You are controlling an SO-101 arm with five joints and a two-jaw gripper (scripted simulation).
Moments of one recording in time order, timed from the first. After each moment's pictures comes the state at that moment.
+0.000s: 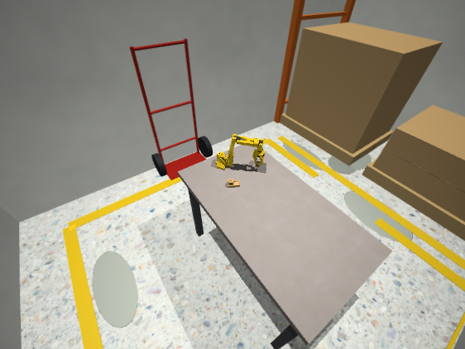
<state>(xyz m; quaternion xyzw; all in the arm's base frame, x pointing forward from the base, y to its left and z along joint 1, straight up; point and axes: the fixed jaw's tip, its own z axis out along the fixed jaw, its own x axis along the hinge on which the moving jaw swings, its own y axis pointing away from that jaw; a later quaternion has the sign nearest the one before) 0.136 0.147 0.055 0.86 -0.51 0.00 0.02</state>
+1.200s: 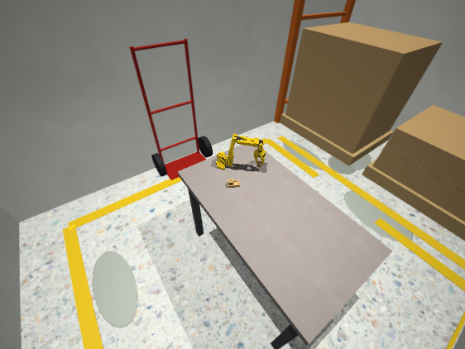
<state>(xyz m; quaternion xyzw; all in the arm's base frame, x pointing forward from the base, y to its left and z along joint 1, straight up) 0.140 0.155 0.053 0.87 -0.50 0.00 -0.01</state>
